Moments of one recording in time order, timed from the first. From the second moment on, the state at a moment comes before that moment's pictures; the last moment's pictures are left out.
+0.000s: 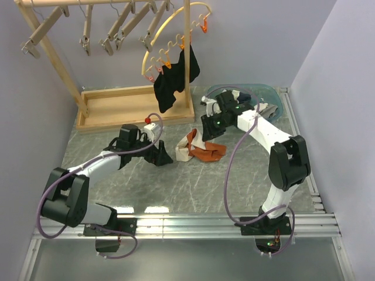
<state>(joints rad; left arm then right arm) -0.31 1.35 0.66 0.00 0.72 -0.10 0.38 1.77 1.44 -0.72 -0.47 -0.03</state>
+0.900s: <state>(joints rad) -0.33 1.64 0.72 0.18 0.70 -0.38 0.64 1.76 1.32 -0.54 -0.10 -0.05</state>
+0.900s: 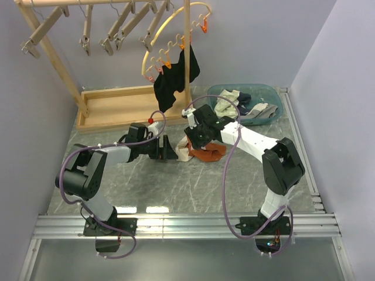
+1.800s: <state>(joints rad) -0.36 1.80 0.80 0.25 0.68 -0.52 0.64 1.72 1.40 -0.53 -0.03 -0.06</state>
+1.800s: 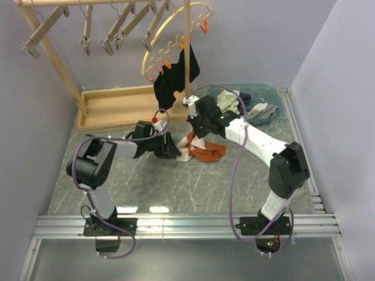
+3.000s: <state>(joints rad) -0.39 1.82 0.84 0.22 0.67 -0.56 0.69 1.78 1.37 -0.53 -0.06 -0.02</state>
